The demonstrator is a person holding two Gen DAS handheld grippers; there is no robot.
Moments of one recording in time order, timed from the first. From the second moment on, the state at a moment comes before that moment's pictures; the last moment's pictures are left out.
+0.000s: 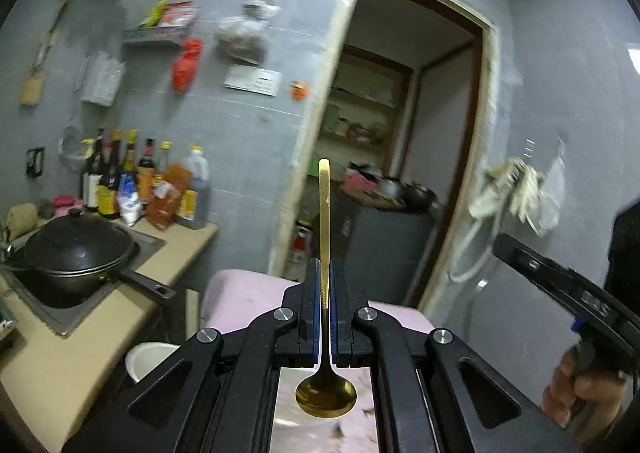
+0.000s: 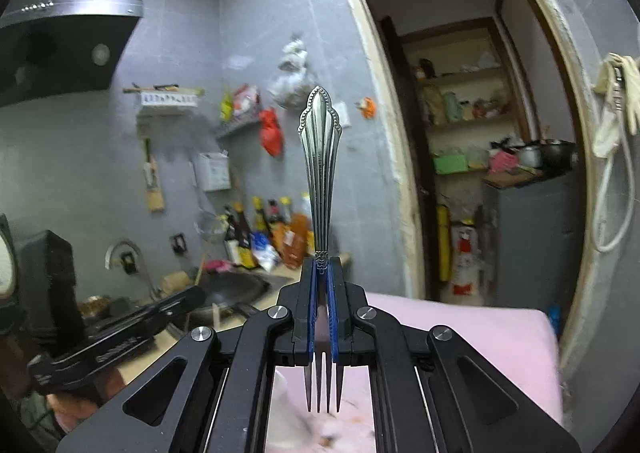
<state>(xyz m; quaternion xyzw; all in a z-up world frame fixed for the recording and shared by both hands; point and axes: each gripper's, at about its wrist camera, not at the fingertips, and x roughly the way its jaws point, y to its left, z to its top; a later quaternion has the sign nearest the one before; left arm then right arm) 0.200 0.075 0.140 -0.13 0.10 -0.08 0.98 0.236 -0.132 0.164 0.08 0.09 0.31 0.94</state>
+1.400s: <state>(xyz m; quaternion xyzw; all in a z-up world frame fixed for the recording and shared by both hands) 0.213 0.152 0.046 -0.18 0.10 0.00 0.98 0.268 -0.027 0.071 0.03 0.11 0.36 0.92</state>
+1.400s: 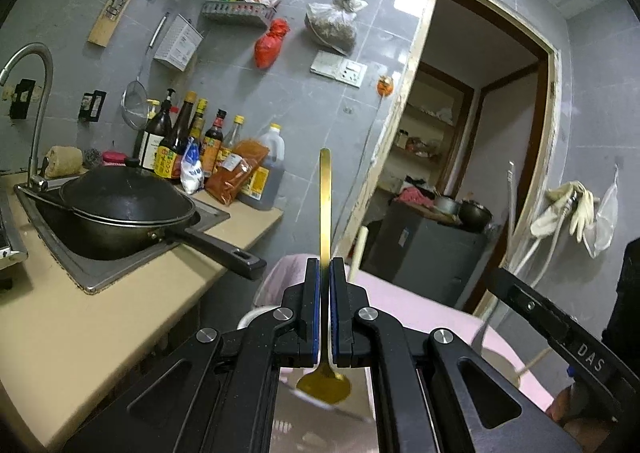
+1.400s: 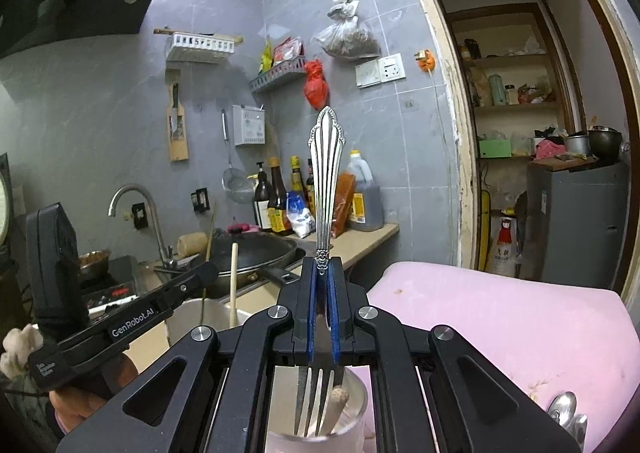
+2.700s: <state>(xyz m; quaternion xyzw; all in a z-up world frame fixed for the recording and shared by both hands) 0.212 0.135 0.037 -0.14 0.15 -0.03 0.98 0.257 -0.023 0.046 -0.07 0.18 0.38 0.90</state>
